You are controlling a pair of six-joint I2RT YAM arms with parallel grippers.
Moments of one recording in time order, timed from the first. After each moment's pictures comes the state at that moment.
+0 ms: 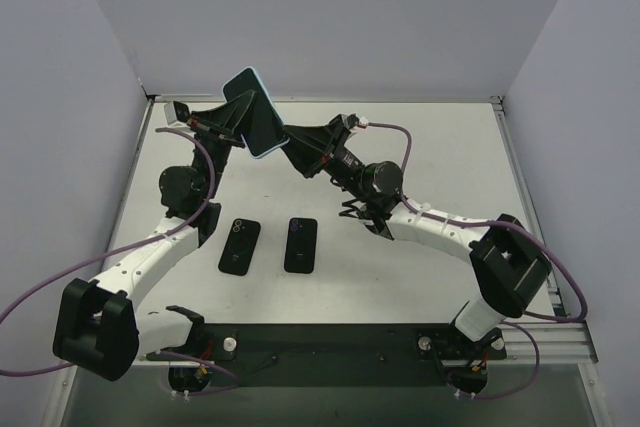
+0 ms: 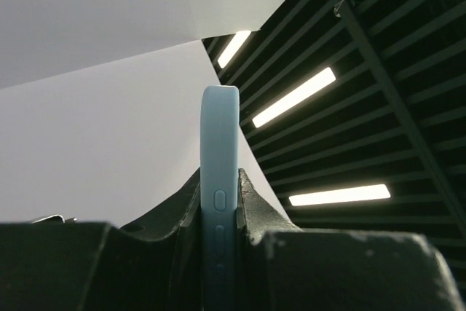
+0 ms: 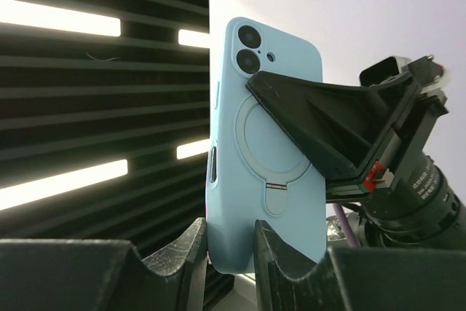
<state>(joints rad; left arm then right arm) -0.39 1.21 0.77 1.09 0.07 -1.79 0.81 1.59 0.95 1.24 -0.21 1.96</state>
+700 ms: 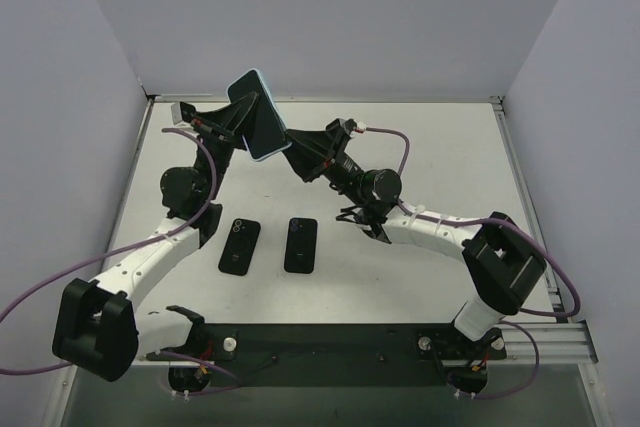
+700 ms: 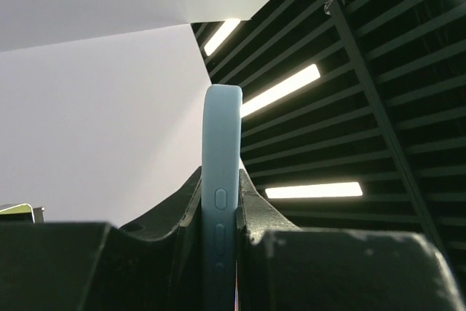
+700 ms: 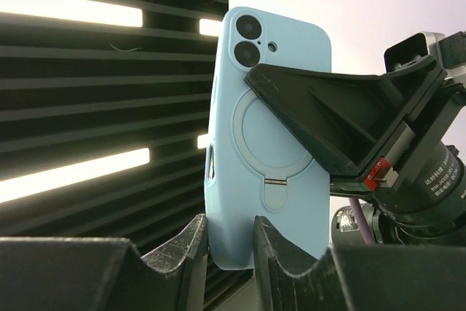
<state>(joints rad) -0.40 1.20 0.77 1.12 0.07 -1.90 0.84 1.63 0.95 1.34 -0.19 1.99</state>
